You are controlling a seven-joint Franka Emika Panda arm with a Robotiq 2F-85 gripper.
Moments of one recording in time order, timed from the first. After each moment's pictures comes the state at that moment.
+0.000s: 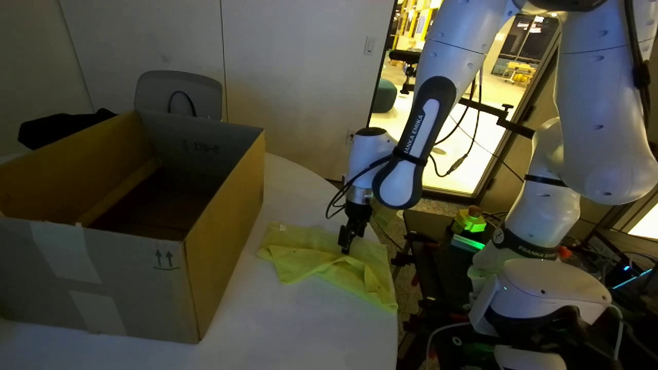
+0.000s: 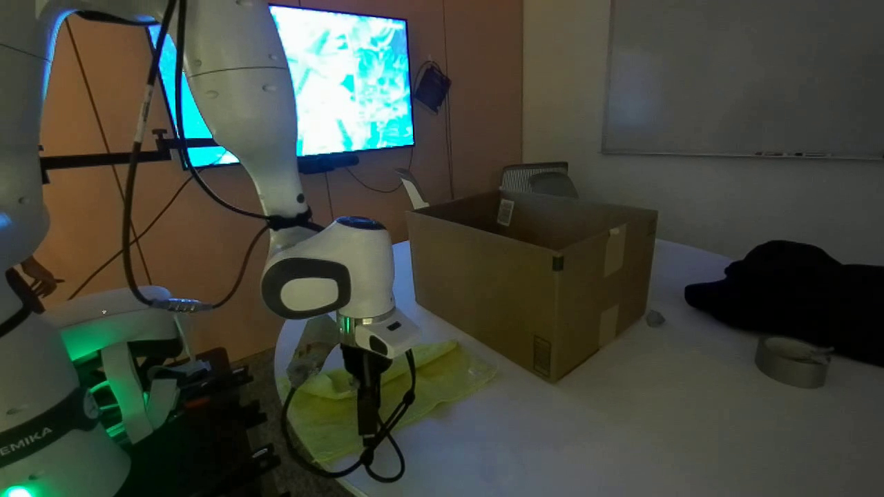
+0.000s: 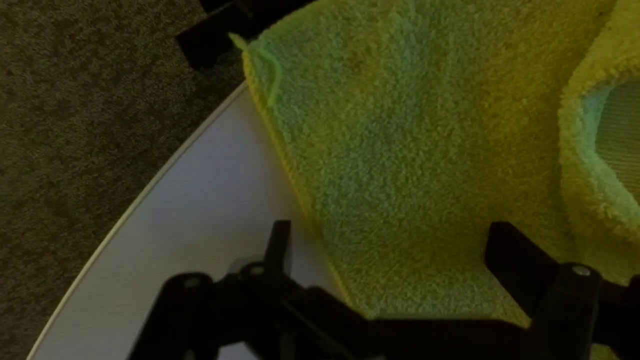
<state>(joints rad) -0.11 0.40 -0.03 -2.64 0.08 2.99 0.20</state>
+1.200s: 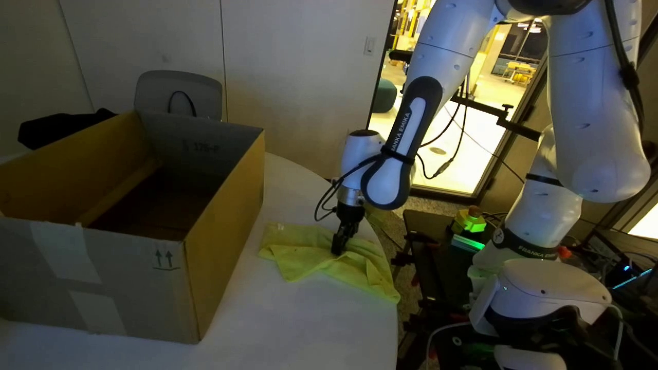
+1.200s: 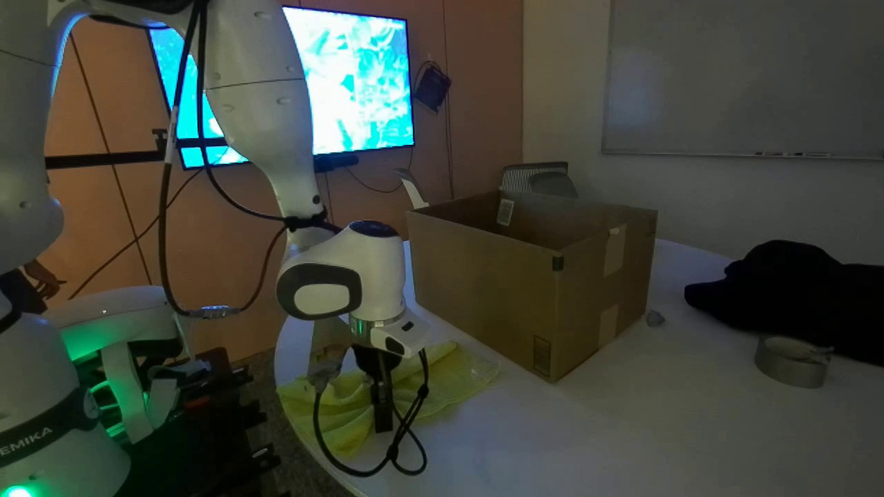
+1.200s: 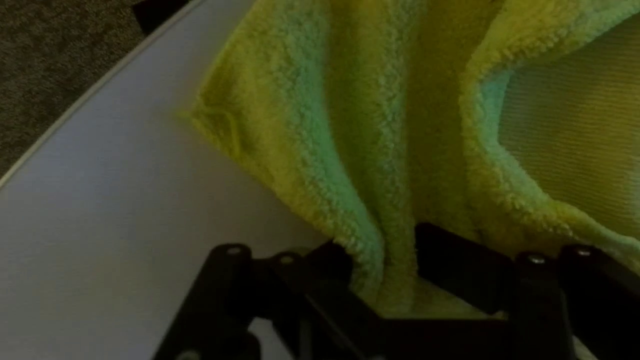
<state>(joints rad) -0.25 0.45 0.13 -2.58 0.14 2.99 0.04</state>
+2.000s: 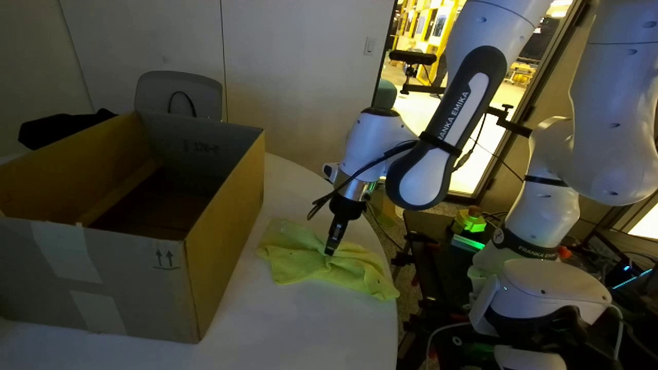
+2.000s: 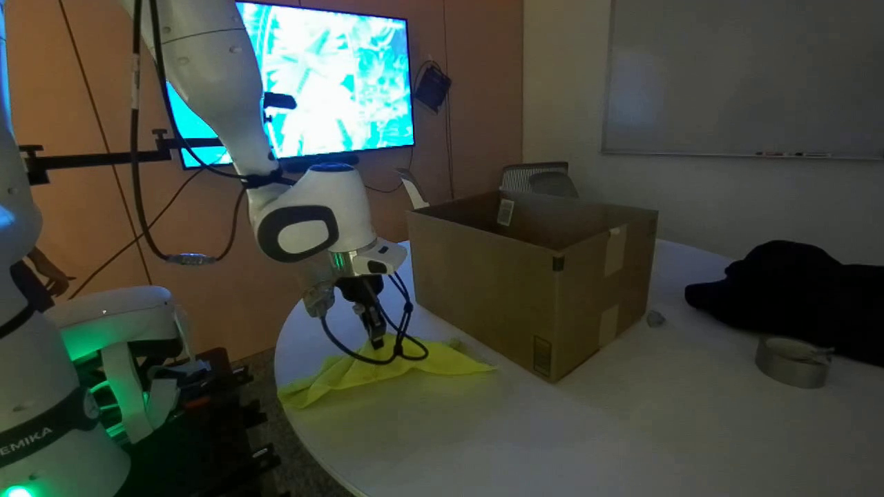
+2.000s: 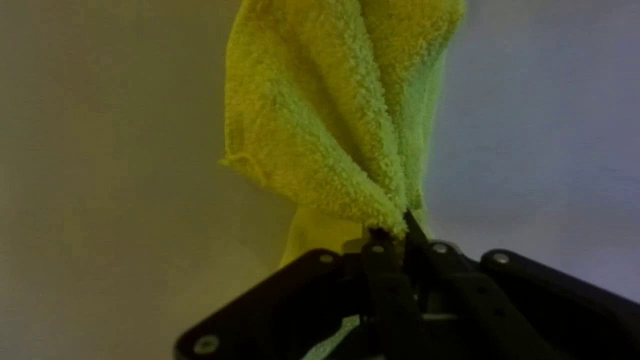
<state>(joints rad) -0.02 0.22 0.14 -2.66 0.14 3.03 0.06</state>
